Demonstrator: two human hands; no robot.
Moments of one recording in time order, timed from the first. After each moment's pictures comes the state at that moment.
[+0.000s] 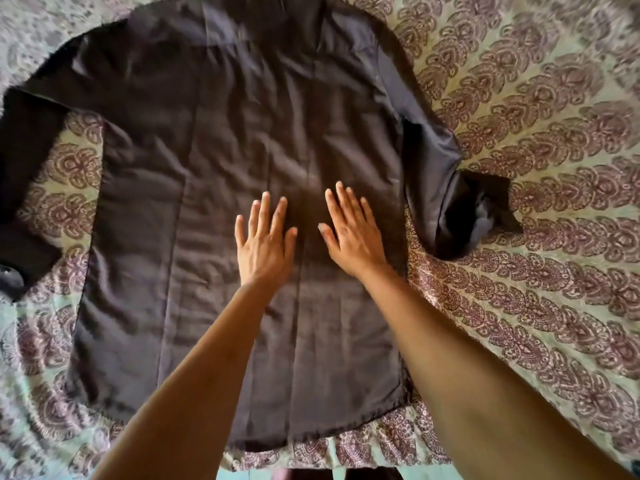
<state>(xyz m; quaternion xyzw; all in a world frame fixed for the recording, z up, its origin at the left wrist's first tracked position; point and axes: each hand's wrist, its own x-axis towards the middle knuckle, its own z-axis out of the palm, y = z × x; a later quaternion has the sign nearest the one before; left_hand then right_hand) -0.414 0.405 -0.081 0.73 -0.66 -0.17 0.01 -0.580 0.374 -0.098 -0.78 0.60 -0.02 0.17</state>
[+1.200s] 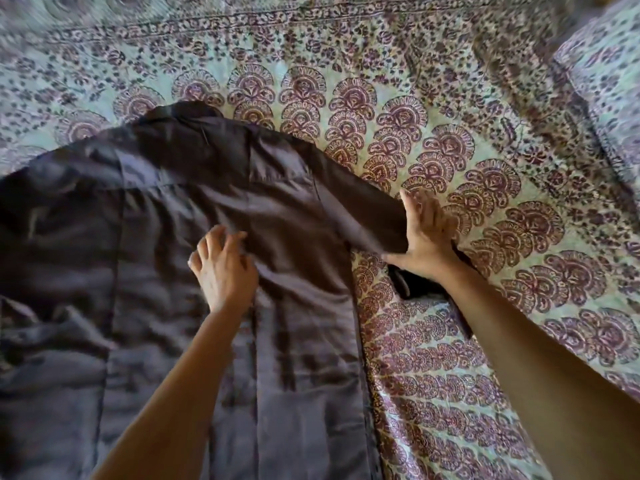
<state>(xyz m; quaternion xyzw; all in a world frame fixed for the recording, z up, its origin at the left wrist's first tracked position) -0.454 0.190 -0.066 0.77 -0.61 -0.15 0.12 -0.749 0.177 -0.017 -0.63 0.74 0.08 0.23</state>
